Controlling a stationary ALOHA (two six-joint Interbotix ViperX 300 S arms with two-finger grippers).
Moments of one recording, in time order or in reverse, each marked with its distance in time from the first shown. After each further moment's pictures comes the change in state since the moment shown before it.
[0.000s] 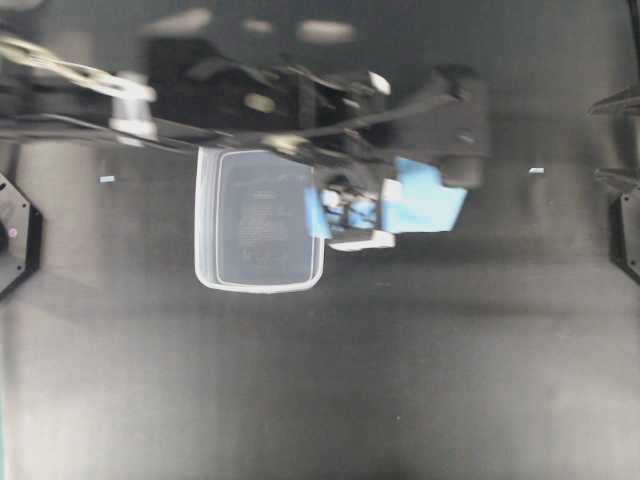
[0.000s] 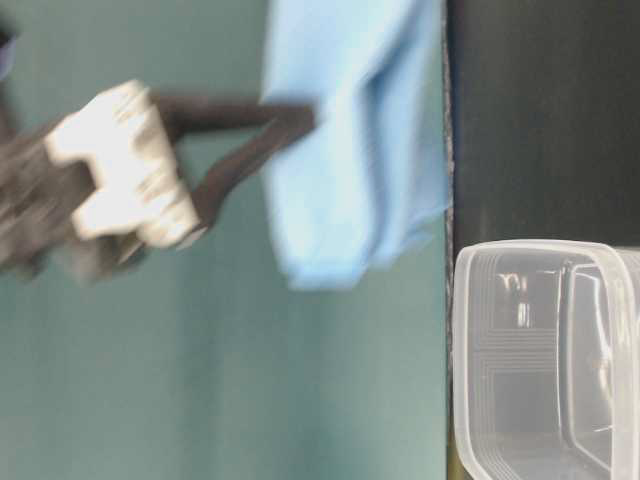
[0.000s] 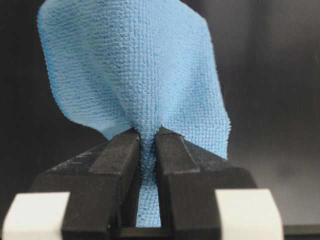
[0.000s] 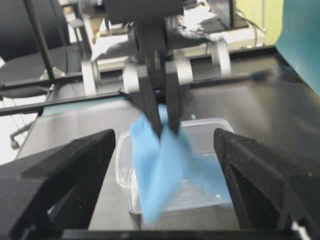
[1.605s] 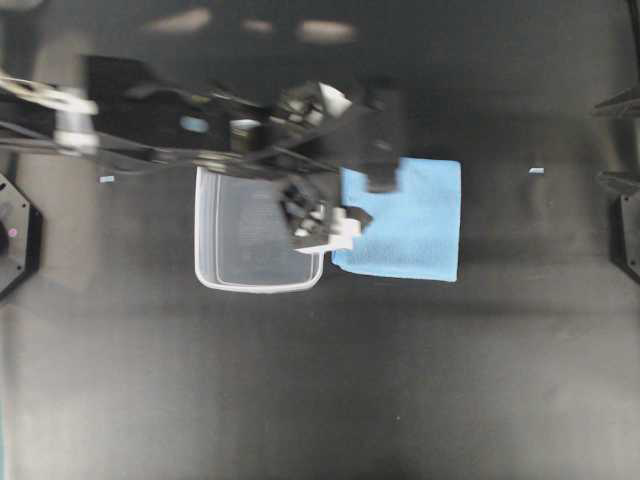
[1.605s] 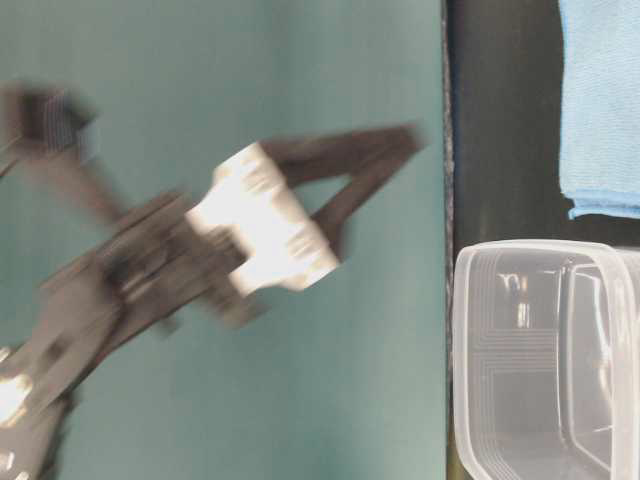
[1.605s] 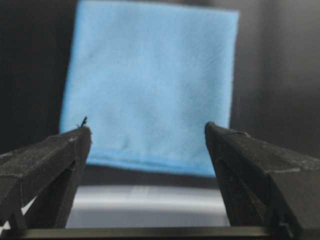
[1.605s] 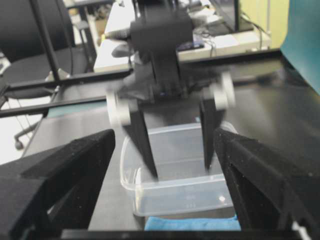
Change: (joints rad) left arm 0.012 -0.009 0.304 0.000 -0.448 0.011; right arm 0.015 0.003 -0.005 0.000 -0.005 -0.002
